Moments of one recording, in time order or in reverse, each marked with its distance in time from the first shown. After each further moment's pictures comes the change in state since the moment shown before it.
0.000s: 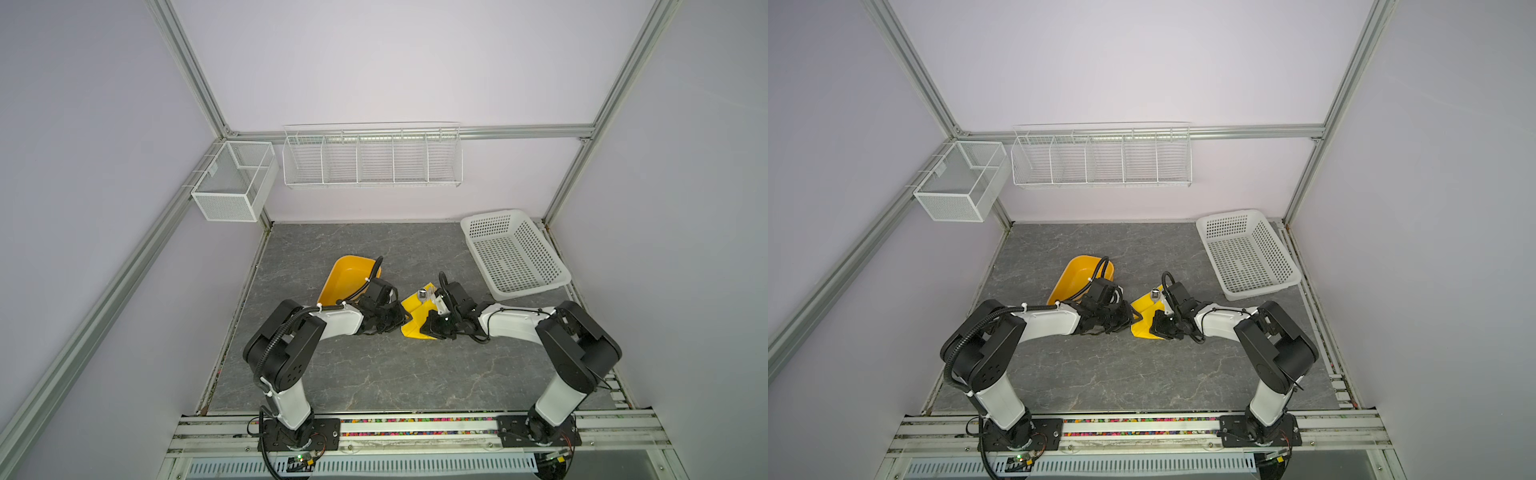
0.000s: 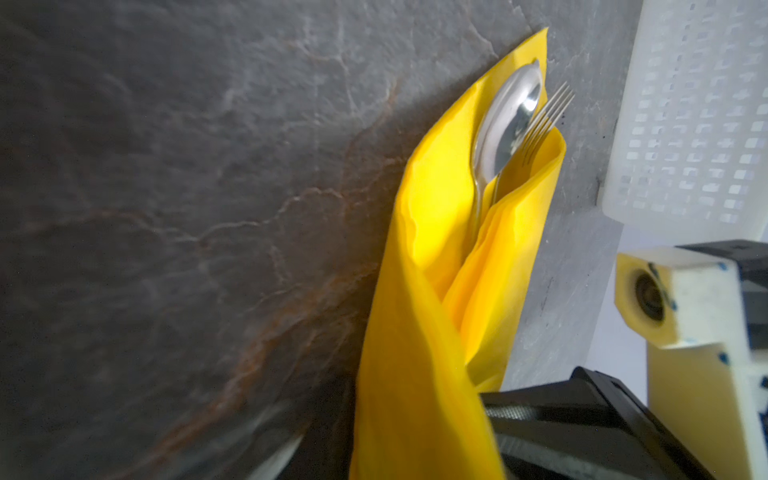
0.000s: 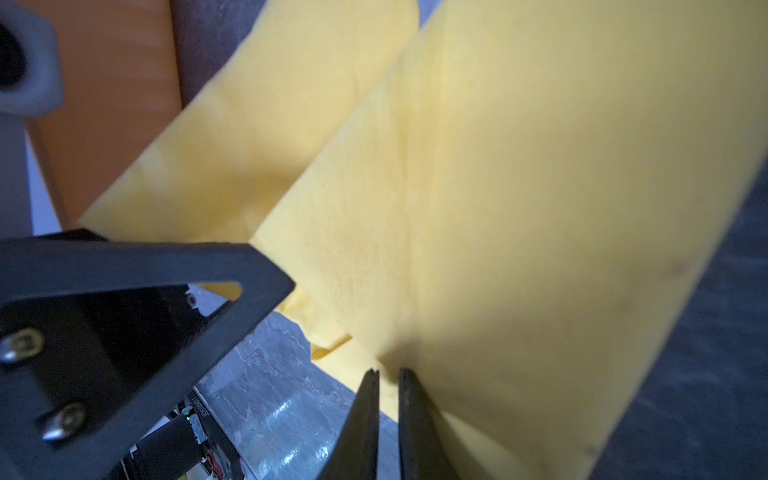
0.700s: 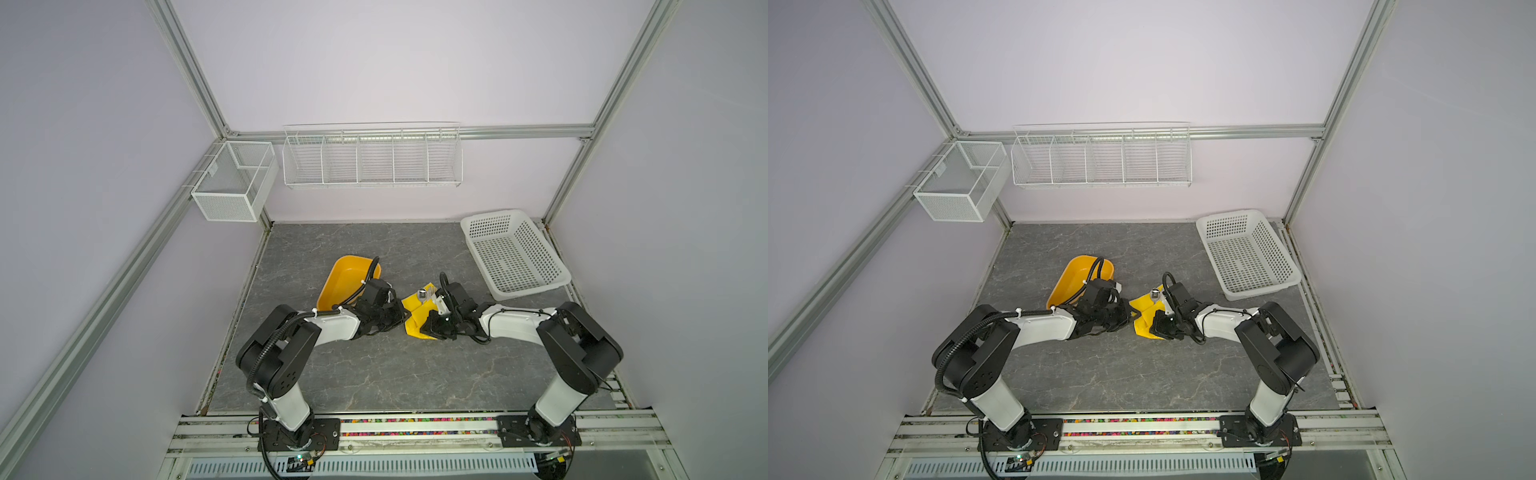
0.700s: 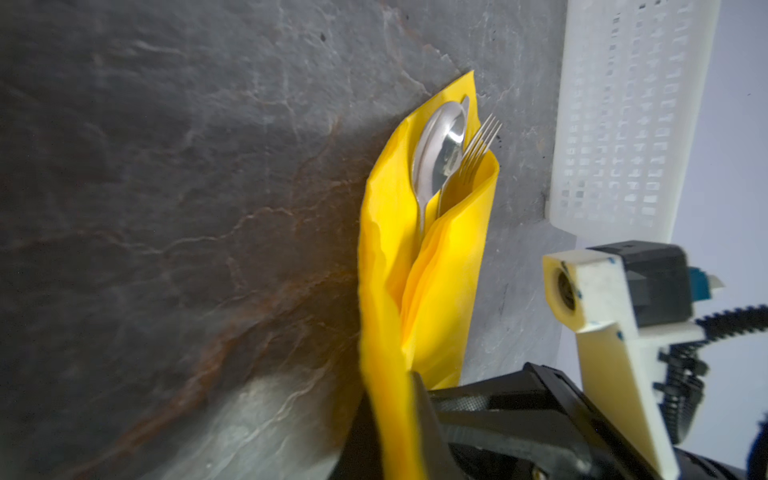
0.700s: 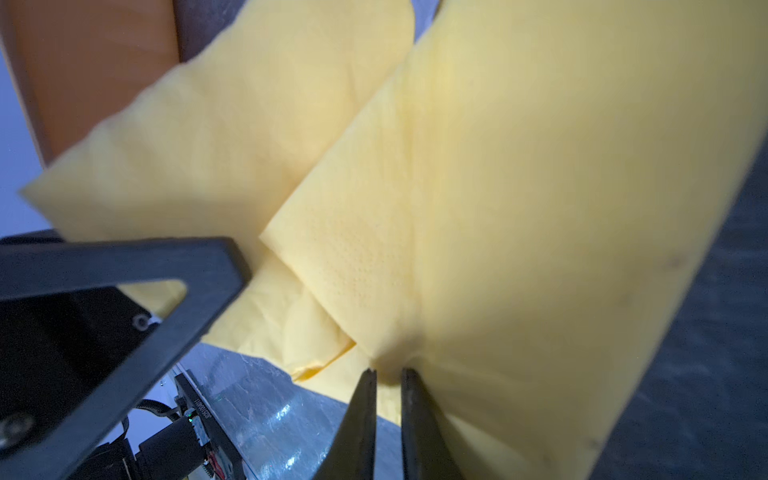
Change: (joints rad) left arm -0.006 -0.054 -0.063 0.147 -0.013 -0.048; right arm 0.000 -0.010 -0.014 0.017 0.005 0.012
